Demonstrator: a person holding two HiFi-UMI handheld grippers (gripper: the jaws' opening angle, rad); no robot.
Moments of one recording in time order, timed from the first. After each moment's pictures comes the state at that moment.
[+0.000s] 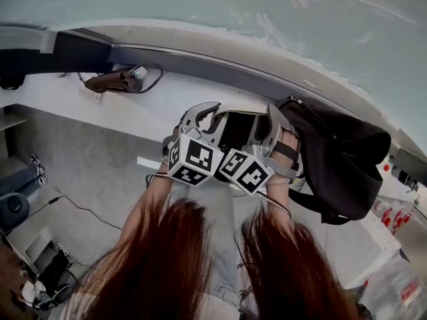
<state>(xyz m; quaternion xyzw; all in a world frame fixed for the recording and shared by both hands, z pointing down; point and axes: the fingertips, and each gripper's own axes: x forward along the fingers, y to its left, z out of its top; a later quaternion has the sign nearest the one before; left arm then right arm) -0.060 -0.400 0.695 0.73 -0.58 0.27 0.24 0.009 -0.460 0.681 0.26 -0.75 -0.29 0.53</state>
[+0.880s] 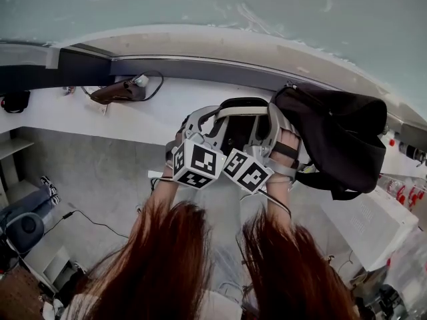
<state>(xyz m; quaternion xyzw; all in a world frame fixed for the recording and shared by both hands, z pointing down) -0.046 -0.378 0.672 0.75 -0.55 0.30 0.20 0.025 -0.437 0.655 0.32 -0.73 -0.31 0.52</state>
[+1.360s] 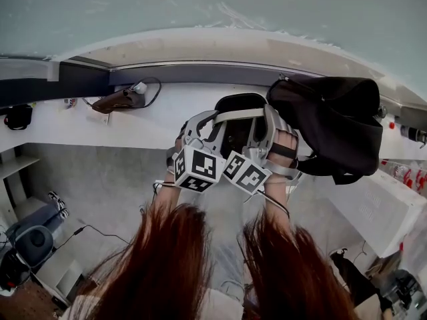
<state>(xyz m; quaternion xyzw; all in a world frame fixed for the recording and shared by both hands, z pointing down) -0.035 -0.362 0.660 0.76 -0.54 0.31 0.18 0.038 -0.419 0.642 0.34 -0.72 -0.31 0.52</state>
